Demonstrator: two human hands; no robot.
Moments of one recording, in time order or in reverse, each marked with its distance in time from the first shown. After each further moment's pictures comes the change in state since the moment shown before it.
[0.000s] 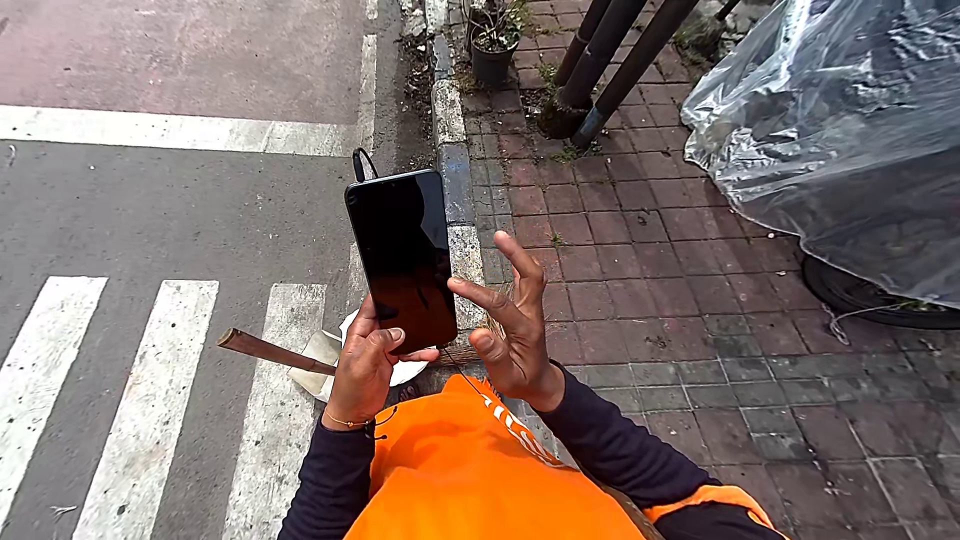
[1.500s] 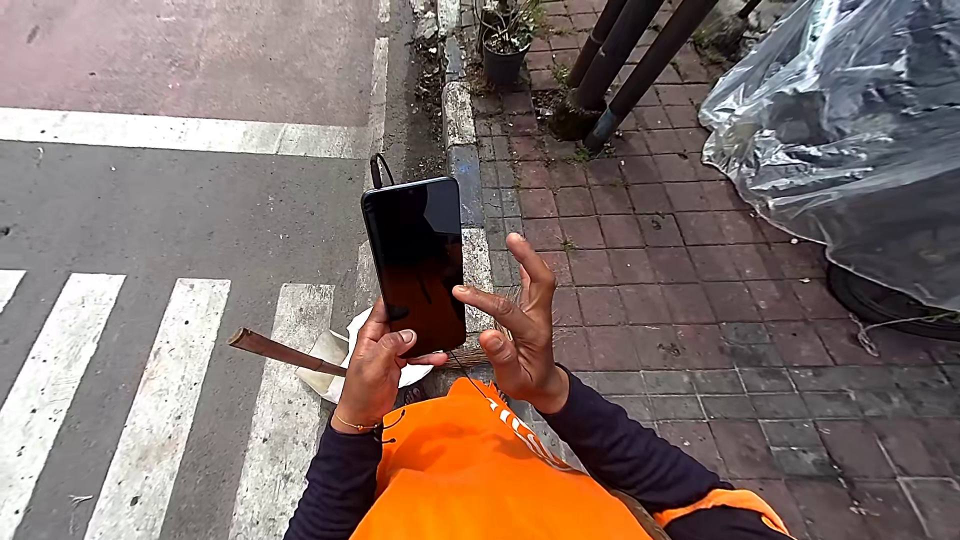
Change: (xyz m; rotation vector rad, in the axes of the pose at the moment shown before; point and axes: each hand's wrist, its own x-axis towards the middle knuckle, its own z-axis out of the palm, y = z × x) left_hand 0.001 0.002 0.005 0.031 0.029 -0.007; right_hand 0.003 0.005 0.004 0.021 0.024 -0.026
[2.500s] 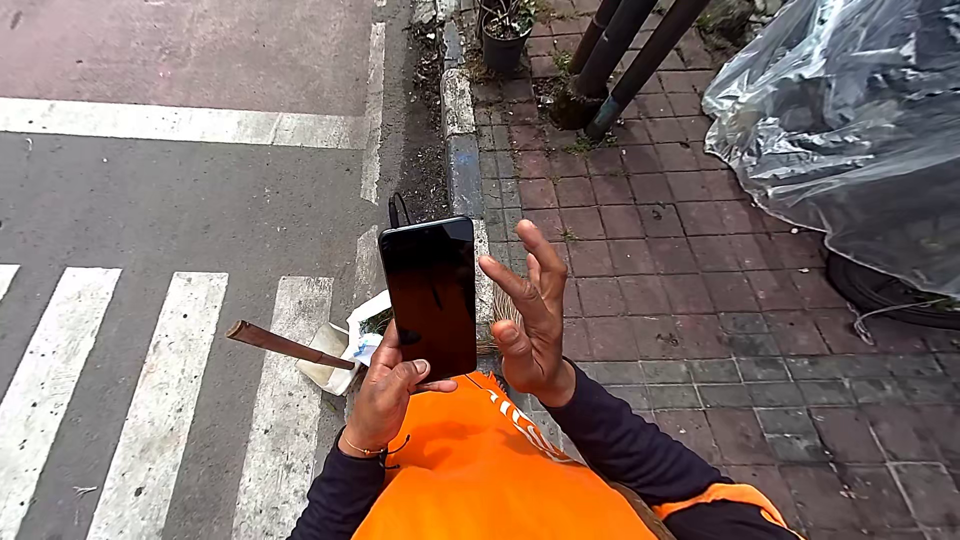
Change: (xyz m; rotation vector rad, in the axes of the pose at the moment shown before) left_hand -0.030 -0.018 -0.005 -0.064 -0.098 -0.075; right_hand -0.002 -0.004 -0.004 -0.020 0.027 0.007
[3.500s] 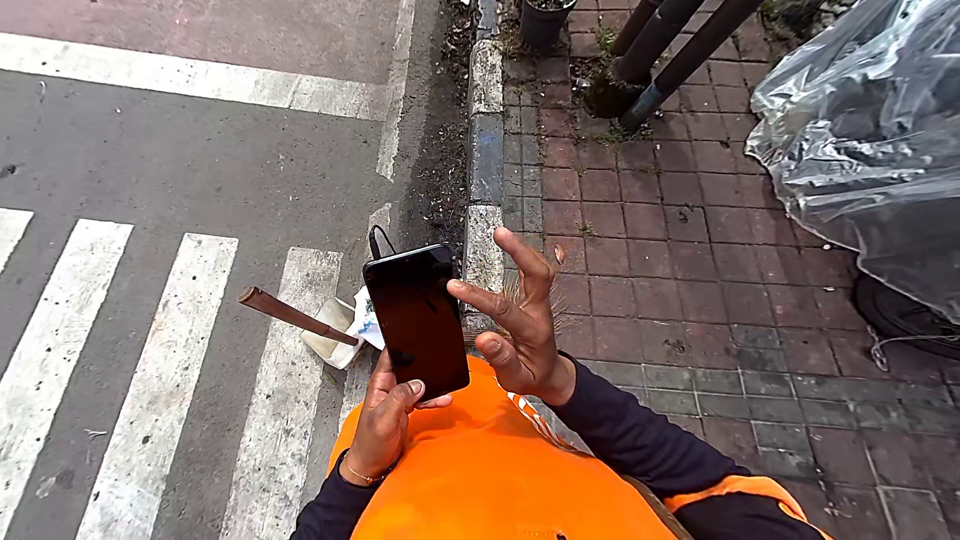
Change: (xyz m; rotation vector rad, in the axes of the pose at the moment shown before) left_hand -0.052 -0.017 -0.004 0.000 0.212 0.043; right_hand -0.009 -0.004 0.019 0.038 -0.195 -0.086
